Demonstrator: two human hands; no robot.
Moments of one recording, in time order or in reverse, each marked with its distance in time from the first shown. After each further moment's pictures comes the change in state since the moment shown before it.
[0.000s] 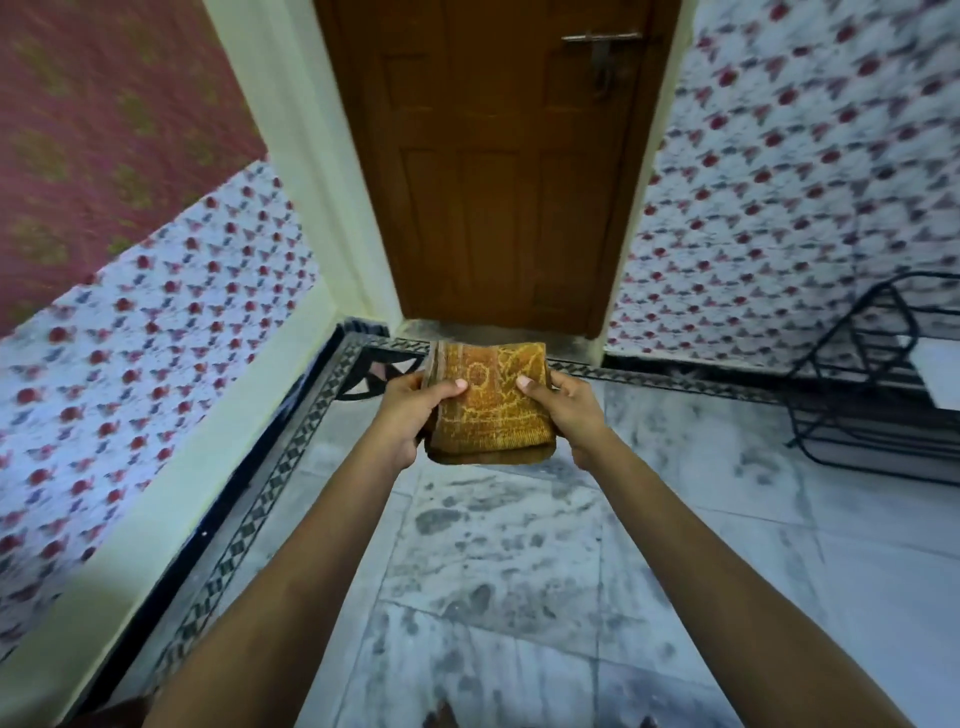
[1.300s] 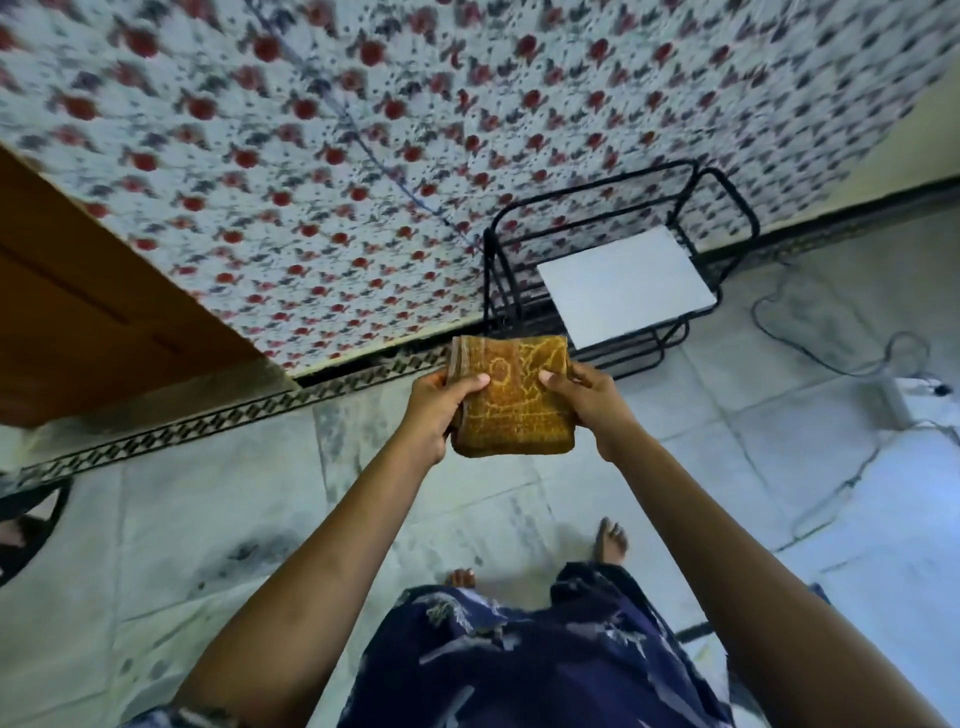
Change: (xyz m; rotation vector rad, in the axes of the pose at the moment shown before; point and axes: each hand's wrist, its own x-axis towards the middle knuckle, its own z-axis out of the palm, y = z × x) left_hand 0.130 -0.043 0.862 0.210 -0.410 -0.303; right_hand 0.157 -0.035 -0.811 0.139 0.496 0.234
